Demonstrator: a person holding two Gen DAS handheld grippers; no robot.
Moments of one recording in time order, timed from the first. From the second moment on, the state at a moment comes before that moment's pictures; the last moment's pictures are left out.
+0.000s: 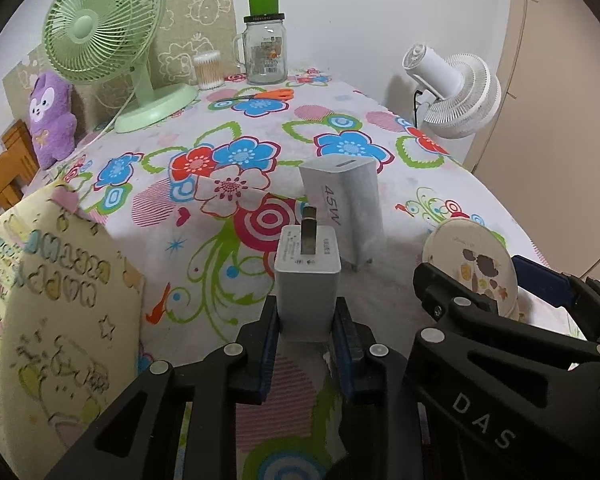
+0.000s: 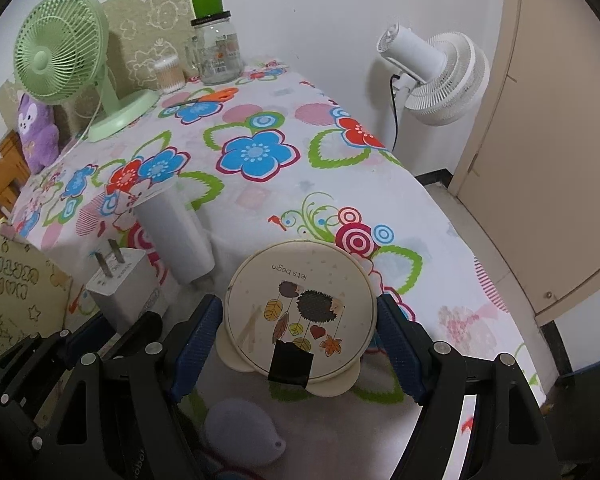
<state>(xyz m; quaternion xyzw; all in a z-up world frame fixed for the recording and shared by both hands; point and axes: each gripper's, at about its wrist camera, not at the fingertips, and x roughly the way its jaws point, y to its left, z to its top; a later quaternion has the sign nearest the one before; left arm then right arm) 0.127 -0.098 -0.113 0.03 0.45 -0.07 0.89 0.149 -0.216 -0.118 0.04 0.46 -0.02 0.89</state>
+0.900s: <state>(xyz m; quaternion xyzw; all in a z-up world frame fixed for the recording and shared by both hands) 0.076 -0.088 -0.075 0.04 0.42 -0.07 0.91 0.098 -0.195 -0.079 0.03 0.42 0.00 0.91</state>
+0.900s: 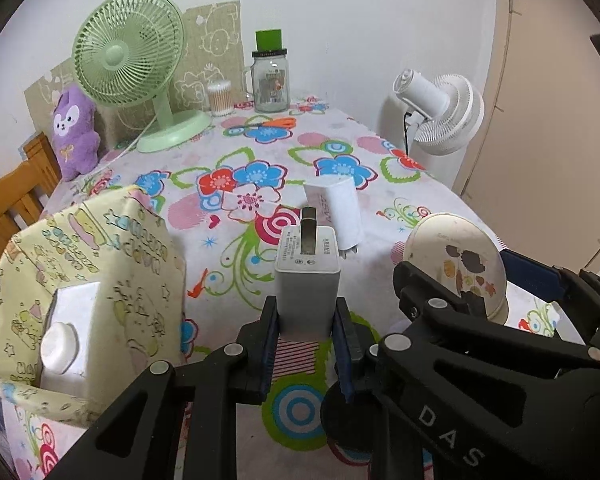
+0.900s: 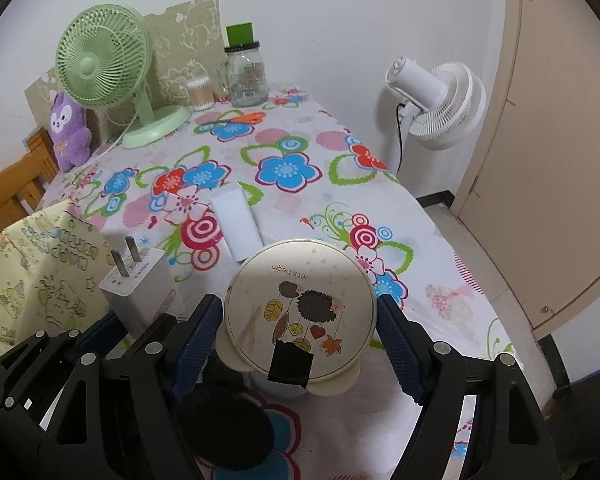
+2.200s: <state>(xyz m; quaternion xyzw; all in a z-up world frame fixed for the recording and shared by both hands) 0.041 -0.043 -0.009 0.04 0.38 -0.08 0.92 0.055 -0.145 -0.005 0.01 0.38 0.00 0.92</state>
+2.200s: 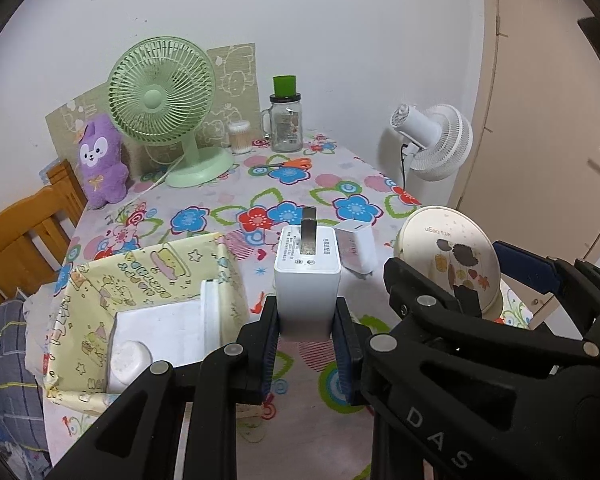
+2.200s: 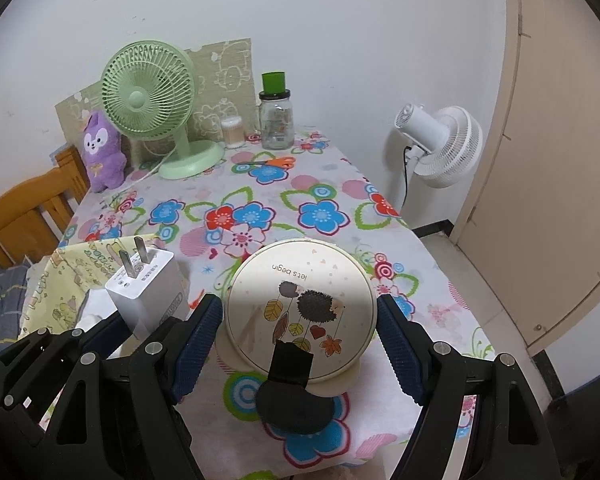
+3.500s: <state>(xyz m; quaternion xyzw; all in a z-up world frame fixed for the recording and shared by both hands) 0.061 0.054 -0.016 0.03 0.40 -0.04 0.91 0.084 -0.041 -0.010 -0.01 0.40 0.05 0.91</state>
